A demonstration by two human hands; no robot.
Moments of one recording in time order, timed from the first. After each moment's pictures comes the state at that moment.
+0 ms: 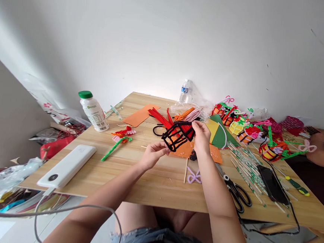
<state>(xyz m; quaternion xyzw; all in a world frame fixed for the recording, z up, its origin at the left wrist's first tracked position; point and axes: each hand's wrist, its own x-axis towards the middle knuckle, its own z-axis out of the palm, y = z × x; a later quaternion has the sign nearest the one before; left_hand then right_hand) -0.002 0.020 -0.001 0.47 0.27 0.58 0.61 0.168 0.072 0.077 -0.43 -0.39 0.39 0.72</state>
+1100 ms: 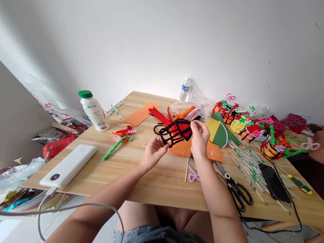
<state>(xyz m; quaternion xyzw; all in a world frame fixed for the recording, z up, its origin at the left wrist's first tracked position) 0.003 0.020 0.000 0.45 0.35 0.65 0.50 0.151 0.058 0.075 -0.43 -0.40 0.32 0.74</state>
